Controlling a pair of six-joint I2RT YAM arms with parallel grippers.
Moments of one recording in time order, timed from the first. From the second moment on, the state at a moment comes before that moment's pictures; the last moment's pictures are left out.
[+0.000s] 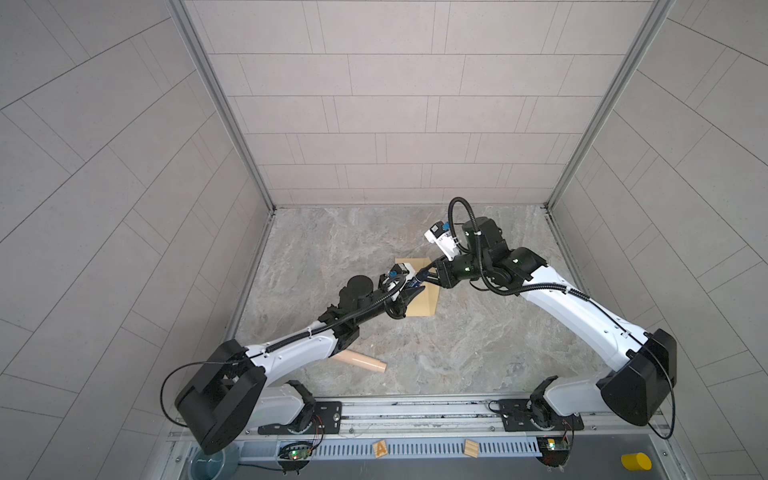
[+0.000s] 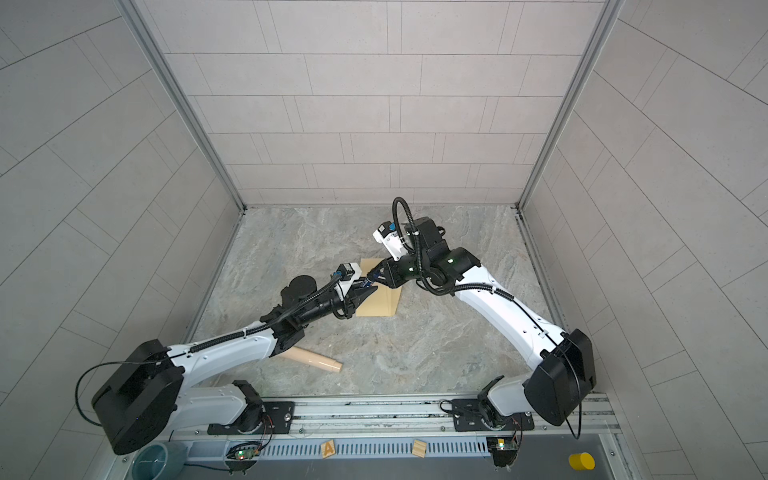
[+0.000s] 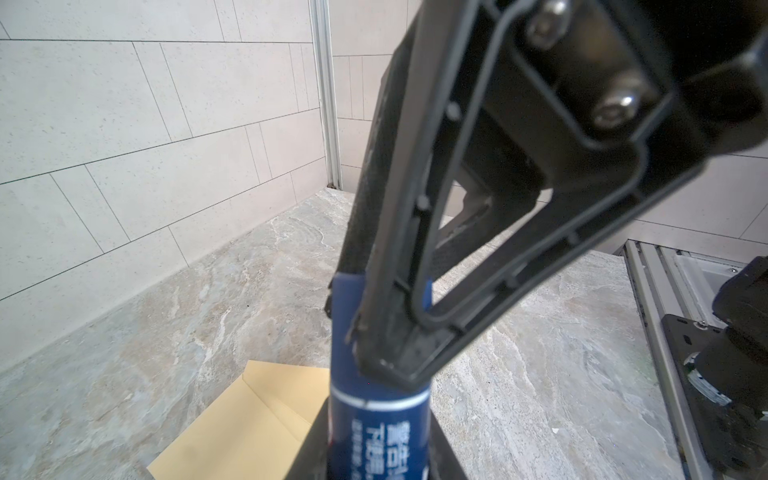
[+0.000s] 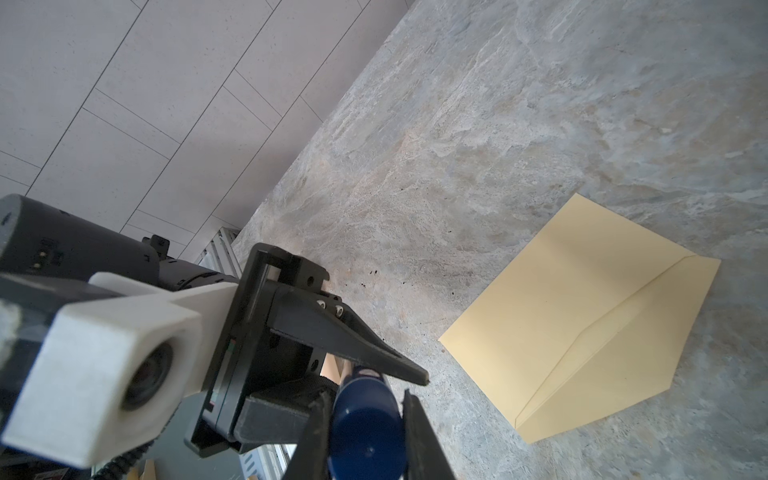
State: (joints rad) left arm -0.70 1.27 0.54 0.59 0.33 0.09; right arm 0.55 1.39 1.28 -0.60 -0.54 0.21
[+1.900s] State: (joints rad) left arm -0.72 1.24 0.49 0.48 0.26 0.11; right arm 0.31 1.65 1.30 -0.50 -0.14 0.12
